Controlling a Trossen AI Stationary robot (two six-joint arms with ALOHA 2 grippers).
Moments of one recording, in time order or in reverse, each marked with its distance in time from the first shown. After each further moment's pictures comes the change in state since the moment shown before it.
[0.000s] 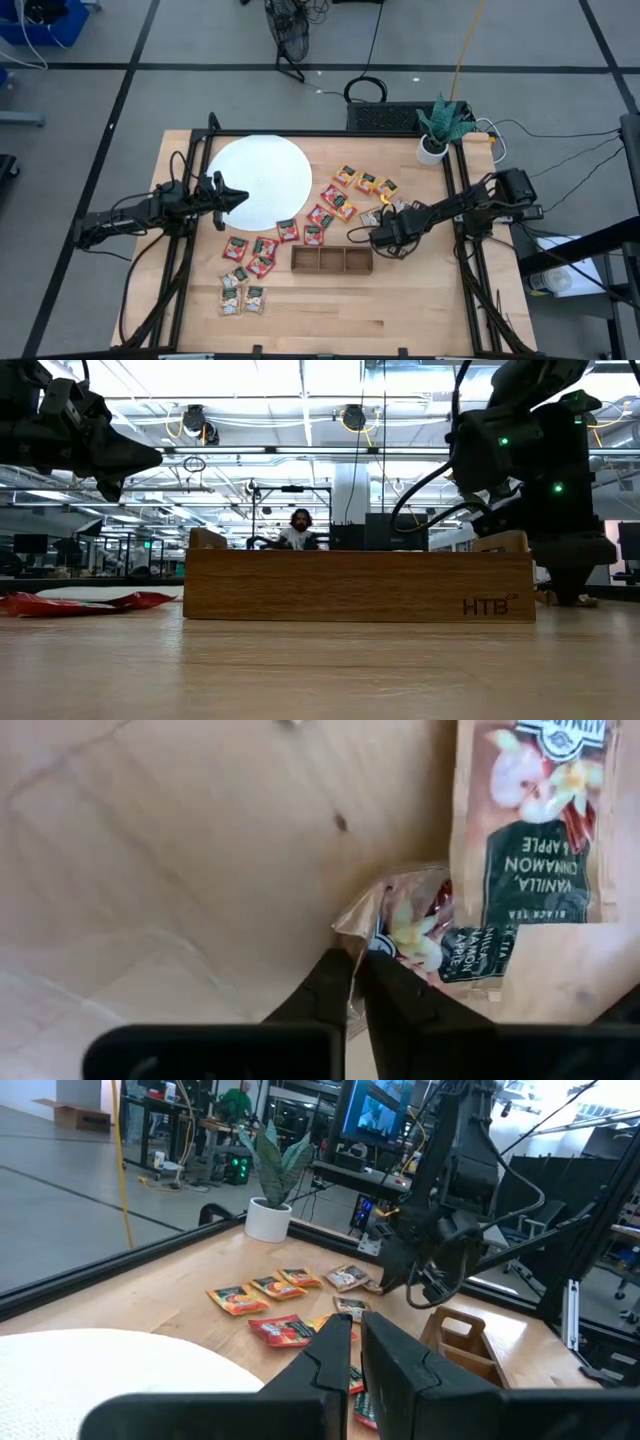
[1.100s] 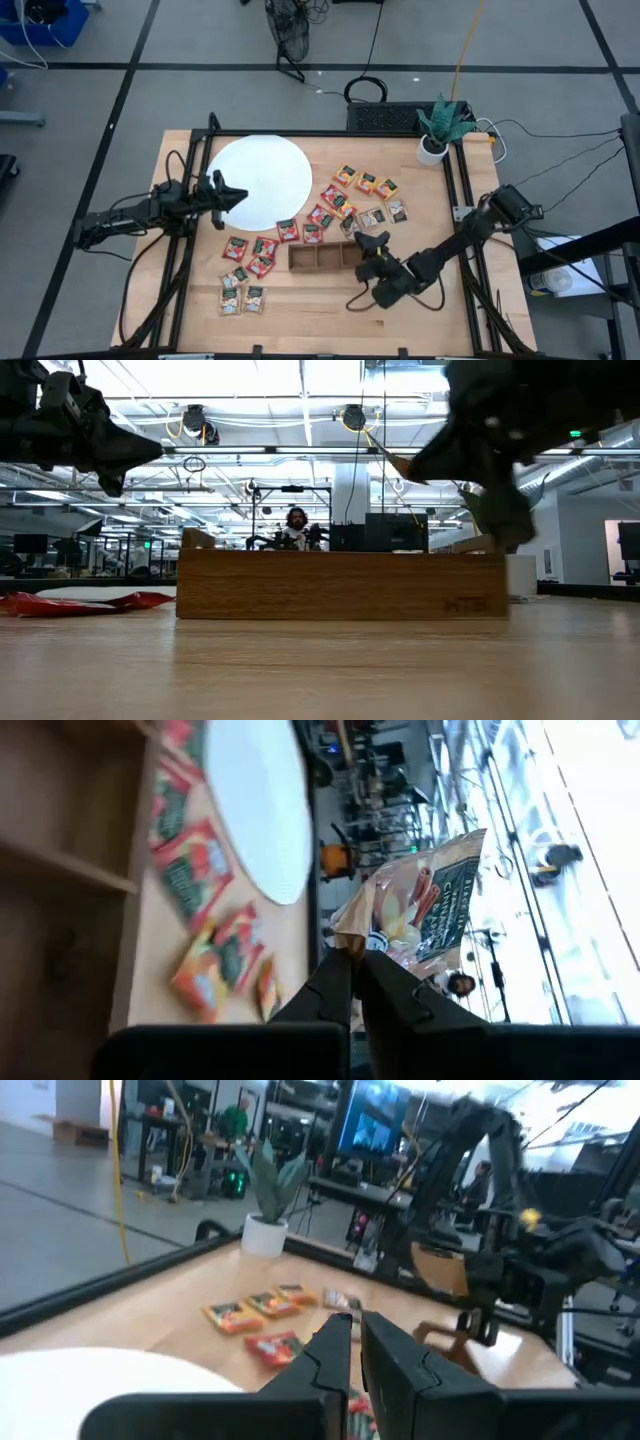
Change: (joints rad) left arm 0.000 0.000 0.000 0.065 0.000 -0.001; right arm 0.366 0.102 0.029 1.219 1.169 -1.424
